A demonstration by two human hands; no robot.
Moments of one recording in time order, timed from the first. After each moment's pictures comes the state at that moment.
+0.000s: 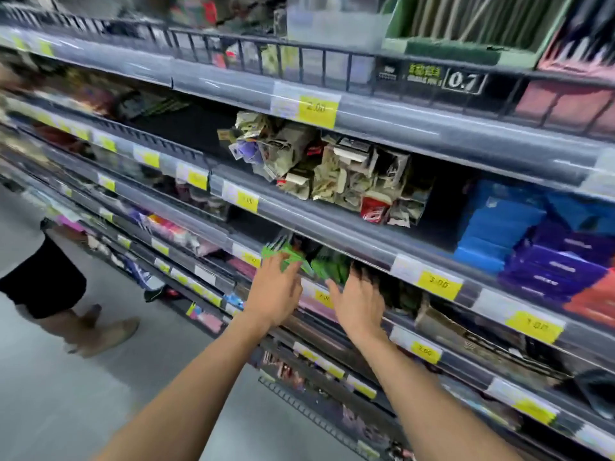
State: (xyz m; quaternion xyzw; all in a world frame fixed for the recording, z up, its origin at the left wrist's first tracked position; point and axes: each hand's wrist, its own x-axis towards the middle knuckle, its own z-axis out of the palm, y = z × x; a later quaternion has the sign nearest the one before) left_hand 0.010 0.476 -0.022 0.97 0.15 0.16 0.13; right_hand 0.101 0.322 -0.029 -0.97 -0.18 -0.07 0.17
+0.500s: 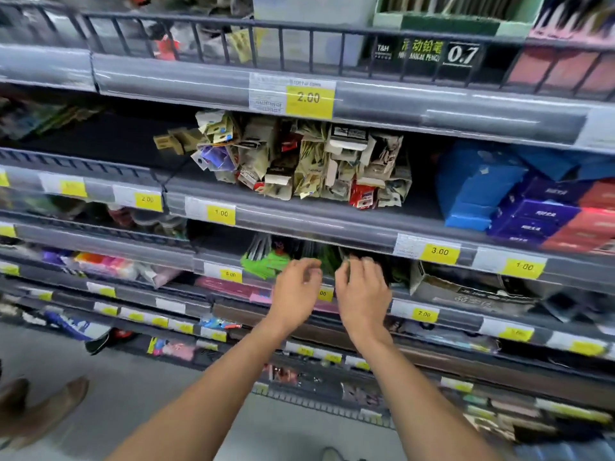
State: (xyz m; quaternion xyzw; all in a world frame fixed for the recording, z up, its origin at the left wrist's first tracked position) left_hand 0.037 0.467 -0.015 0.87 0.11 0.09 0.47; right_hand 0.067 0.338 -0.028 -0.92 -0.07 -0.33 0.21
